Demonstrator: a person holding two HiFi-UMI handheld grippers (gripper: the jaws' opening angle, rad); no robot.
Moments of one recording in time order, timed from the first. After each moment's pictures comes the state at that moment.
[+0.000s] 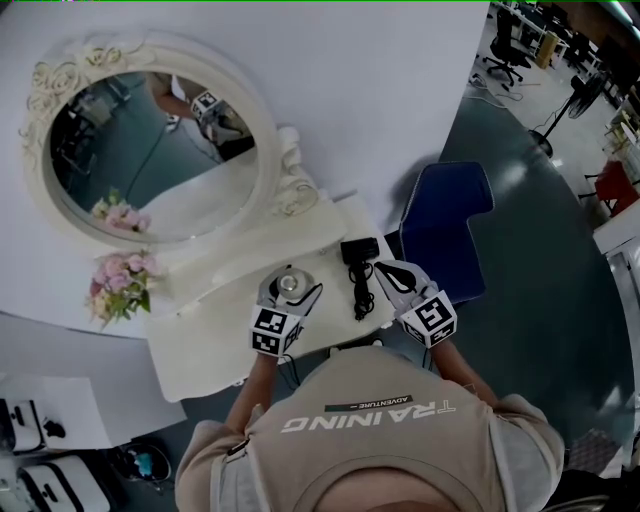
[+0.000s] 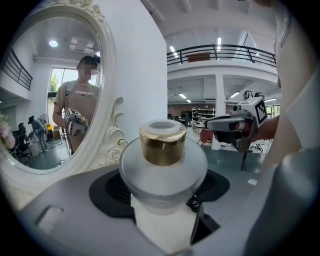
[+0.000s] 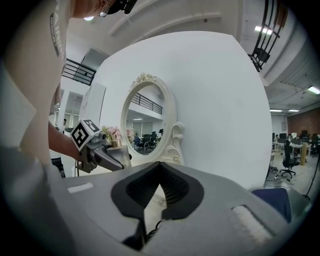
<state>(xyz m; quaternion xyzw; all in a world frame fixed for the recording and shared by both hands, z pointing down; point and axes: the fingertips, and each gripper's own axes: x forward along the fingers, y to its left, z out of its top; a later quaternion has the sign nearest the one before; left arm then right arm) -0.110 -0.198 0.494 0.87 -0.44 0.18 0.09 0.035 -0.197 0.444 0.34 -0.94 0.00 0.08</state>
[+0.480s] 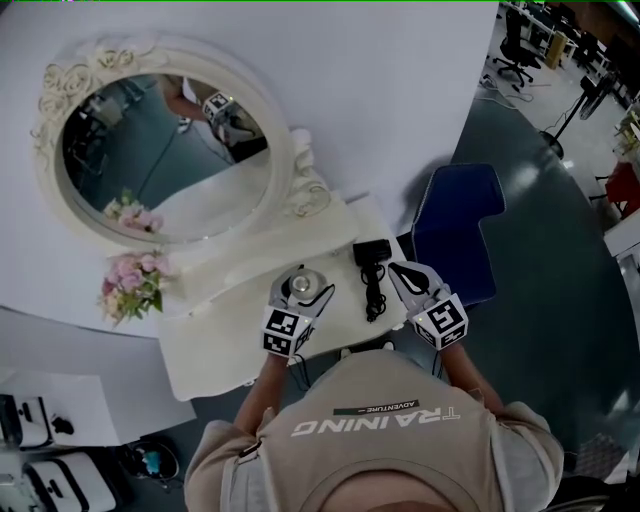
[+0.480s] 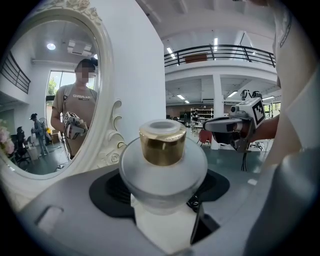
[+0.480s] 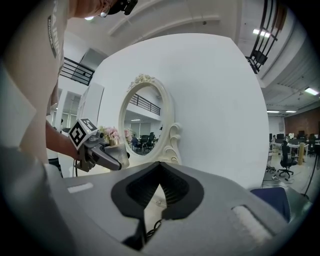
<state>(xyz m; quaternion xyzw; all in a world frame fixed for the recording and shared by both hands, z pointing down) -0.110 -0.199 0.487 0.88 -0.44 0.17 0.07 0.040 -0.201 0.444 0.36 -0.93 0.00 0.08</state>
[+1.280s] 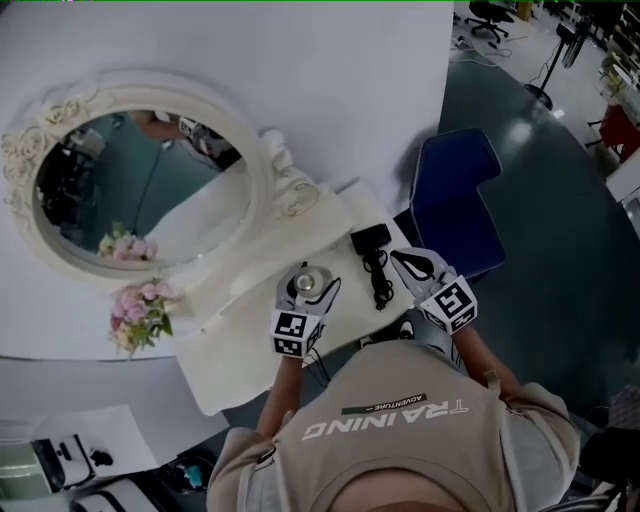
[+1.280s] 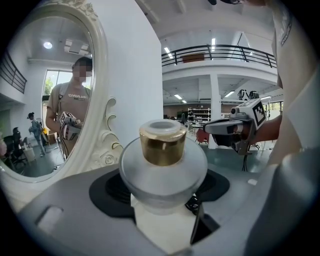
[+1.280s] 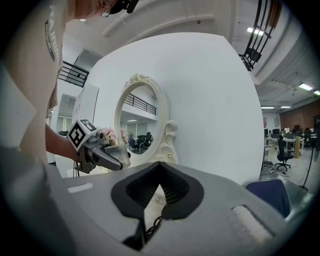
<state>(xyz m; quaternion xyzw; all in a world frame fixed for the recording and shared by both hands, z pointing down) -0.098 -0.210 0.490 0.89 -0.43 0.17 0.06 0.049 -0.204 0.454 0.37 -0.93 0.02 0.07</state>
